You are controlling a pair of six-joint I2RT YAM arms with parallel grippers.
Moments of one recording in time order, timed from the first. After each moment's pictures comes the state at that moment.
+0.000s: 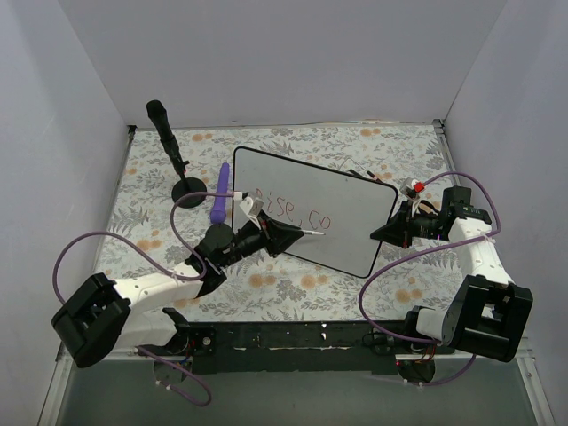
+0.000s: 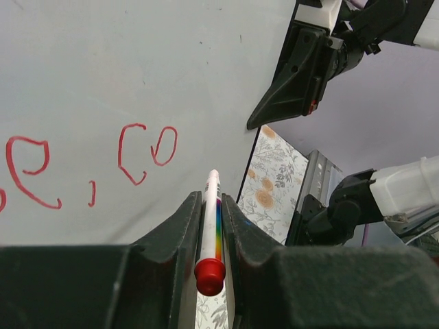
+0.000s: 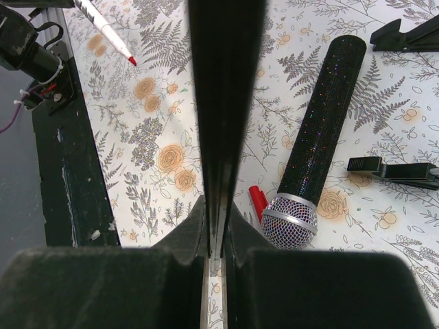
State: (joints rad) left arm -0.81 1.16 0.41 0.84 0.26 -0.55; right arm -0.21 1.24 0.82 -0.89 -1.28 -0.90
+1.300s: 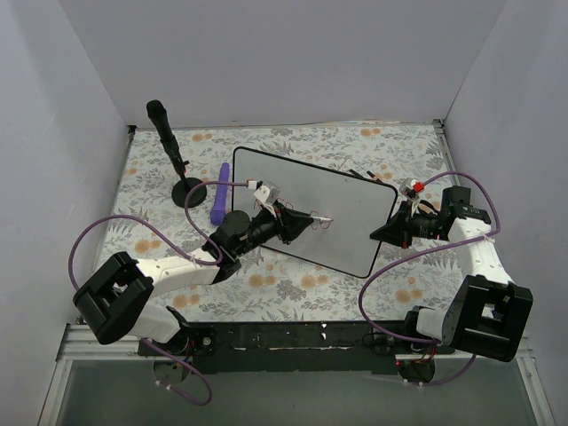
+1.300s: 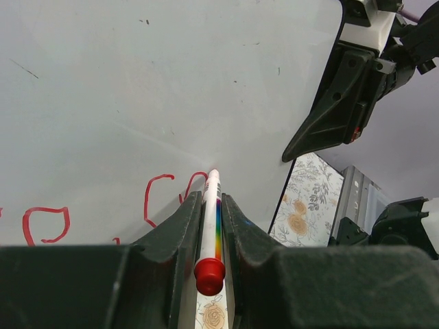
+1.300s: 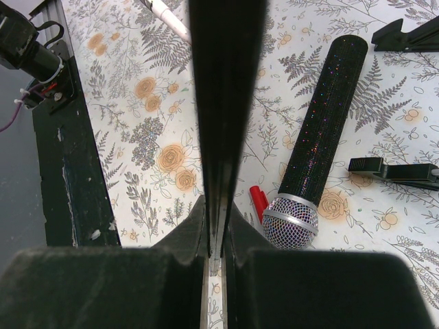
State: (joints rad) left arm -0.82 1.37 0.57 0.86 0.18 -0.47; right arm -0.21 1.24 0.82 -0.89 -1.28 -0.90
